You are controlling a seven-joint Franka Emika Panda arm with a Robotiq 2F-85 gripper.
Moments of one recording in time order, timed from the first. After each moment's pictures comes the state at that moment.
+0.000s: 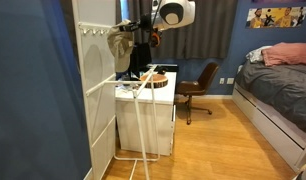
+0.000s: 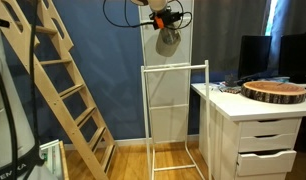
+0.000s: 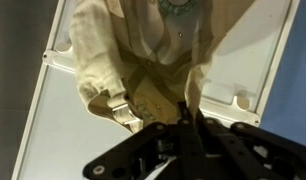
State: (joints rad) arm 0.18 0.13 0.13 -1.74 1.82 2.65 -2.25
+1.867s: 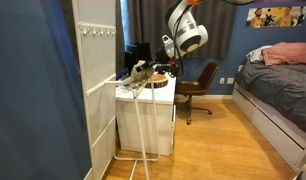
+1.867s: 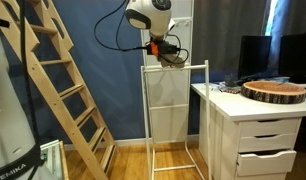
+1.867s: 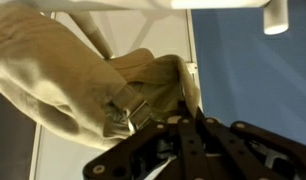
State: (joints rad) arm 0.12 0.06 0.09 -2.12 1.50 2.49 -1.89
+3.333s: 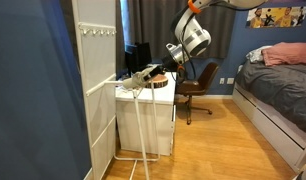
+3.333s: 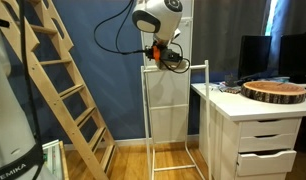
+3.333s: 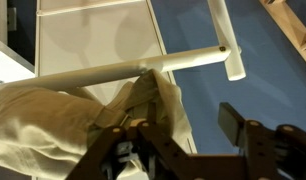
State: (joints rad) arm 0.07 0.07 0.06 -2.15 1.30 2.34 -1.69
